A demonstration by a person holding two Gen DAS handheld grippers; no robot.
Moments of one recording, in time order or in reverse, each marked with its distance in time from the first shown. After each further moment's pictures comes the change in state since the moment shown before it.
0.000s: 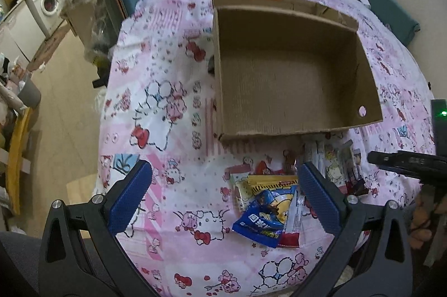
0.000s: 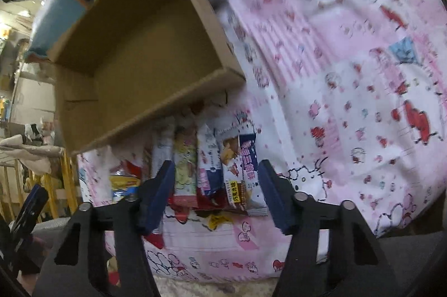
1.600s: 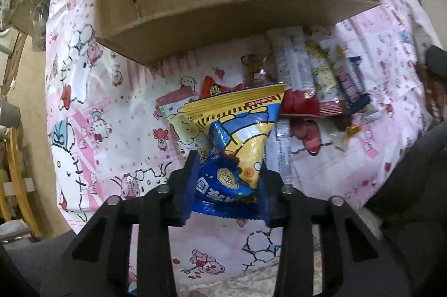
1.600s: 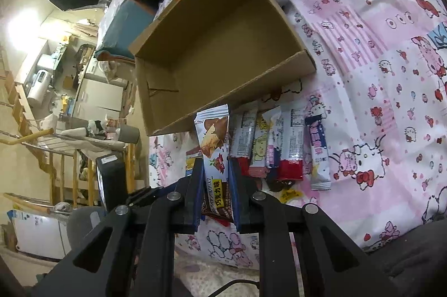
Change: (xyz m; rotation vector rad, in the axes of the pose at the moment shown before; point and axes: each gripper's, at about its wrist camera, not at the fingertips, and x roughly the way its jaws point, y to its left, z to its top) left arm 0.072 -0.068 -0.055 0.243 0.314 -0.051; right arm -0.036 0.012 -0.035 -0.052 -0.080 0.427
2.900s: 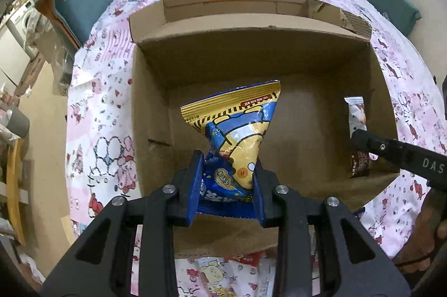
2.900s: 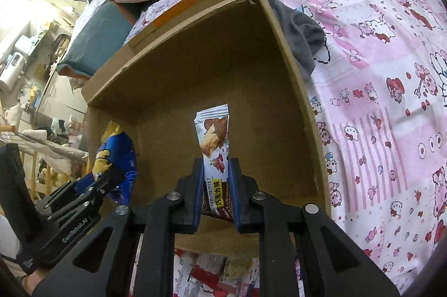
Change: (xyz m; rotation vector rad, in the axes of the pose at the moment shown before) left arm -0.031 0.041 0.132 -0.148 -0.309 0.055; right arm 0.072 0.013 0.117 -0.151 -0.073 -0.227
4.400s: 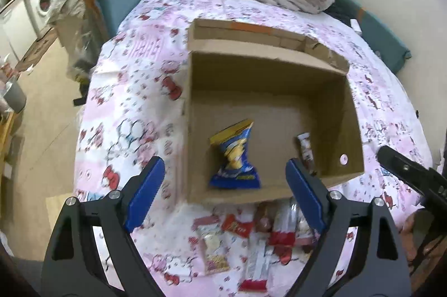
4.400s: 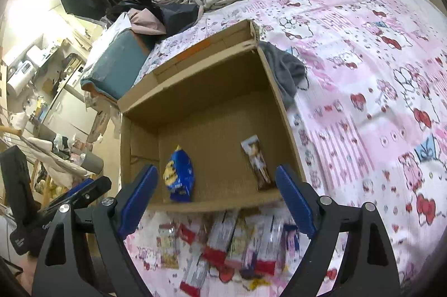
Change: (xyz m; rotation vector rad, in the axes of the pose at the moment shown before) left arm -0.077 0.041 -0.039 -0.144 -0.111 -0.065; right arm -0.089 0.016 -0.056 -0.021 -0.197 -0.001
